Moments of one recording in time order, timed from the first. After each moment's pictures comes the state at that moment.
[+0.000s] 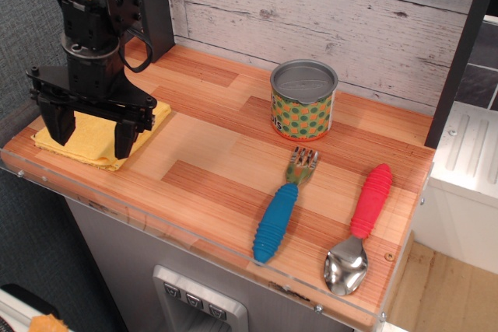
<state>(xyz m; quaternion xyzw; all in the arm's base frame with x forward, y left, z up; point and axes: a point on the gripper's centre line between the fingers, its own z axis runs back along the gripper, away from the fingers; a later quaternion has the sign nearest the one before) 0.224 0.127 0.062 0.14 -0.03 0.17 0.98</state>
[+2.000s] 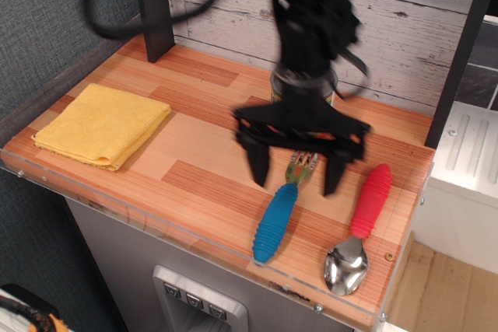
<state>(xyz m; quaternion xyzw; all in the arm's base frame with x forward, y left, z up) 0.272 -0.058 0.048 -0.01 -0.02 0.13 0.99</state>
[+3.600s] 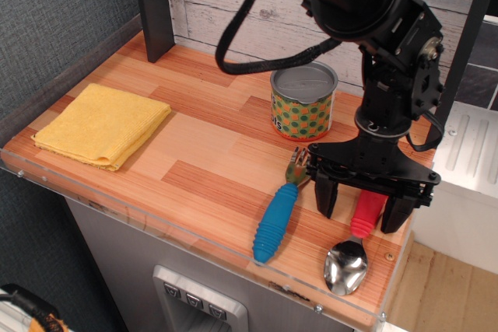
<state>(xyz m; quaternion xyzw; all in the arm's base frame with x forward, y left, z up) 0.298 -0.103 0.008 0.00 -0.02 0.08 1.00</state>
